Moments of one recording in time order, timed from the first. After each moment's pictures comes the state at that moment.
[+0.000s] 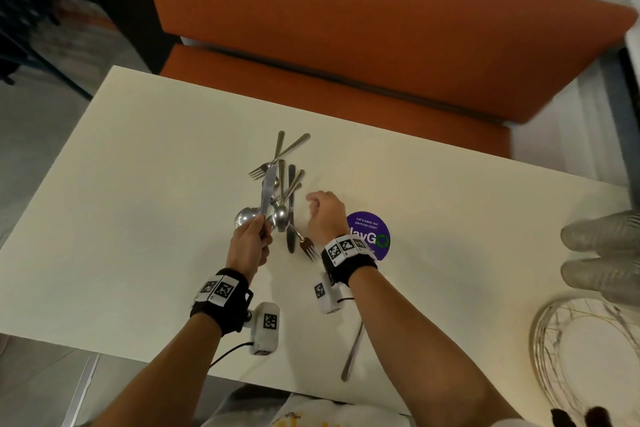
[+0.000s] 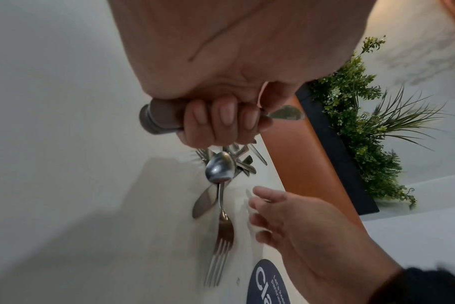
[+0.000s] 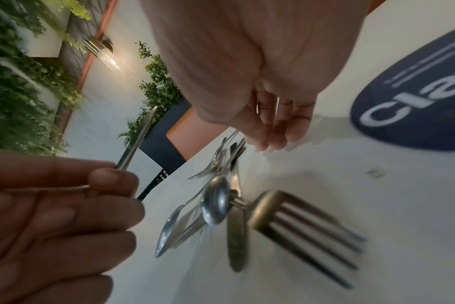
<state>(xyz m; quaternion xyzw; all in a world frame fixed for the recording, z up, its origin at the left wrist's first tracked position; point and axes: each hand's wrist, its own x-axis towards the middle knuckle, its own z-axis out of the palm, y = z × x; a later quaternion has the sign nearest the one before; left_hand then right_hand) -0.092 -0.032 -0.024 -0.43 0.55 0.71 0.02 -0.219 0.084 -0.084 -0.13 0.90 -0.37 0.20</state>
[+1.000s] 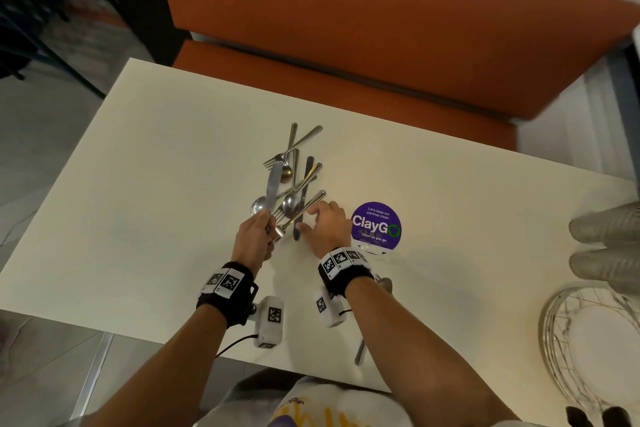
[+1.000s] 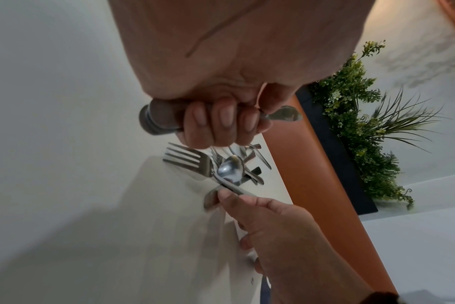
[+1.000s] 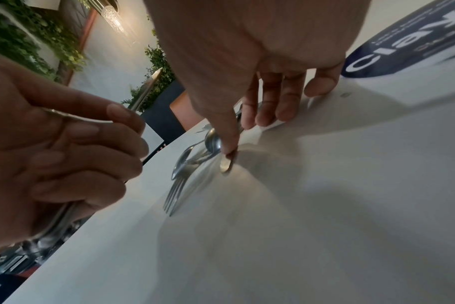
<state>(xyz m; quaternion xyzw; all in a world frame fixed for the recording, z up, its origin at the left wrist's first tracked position) -0.066 -0.044 -0.023 -0.43 0.57 0.70 0.03 -0.164 0.080 -0.087 -0.13 0.94 -0.24 0.21</state>
